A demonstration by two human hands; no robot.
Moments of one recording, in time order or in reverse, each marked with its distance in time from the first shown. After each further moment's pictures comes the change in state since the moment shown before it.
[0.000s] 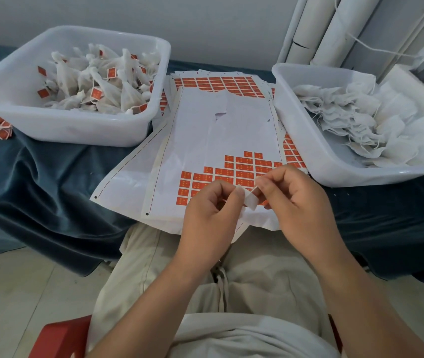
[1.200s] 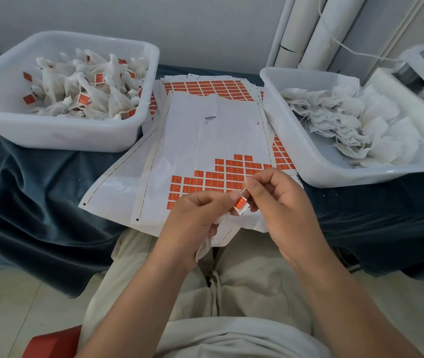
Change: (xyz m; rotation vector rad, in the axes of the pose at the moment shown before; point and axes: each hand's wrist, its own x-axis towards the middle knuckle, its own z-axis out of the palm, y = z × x) left_hand 0.012 -0.007 -0.015 -0.413 -0.216 -0.387; right_hand 0.000 0.001 0.009 0.336 0.000 0.102
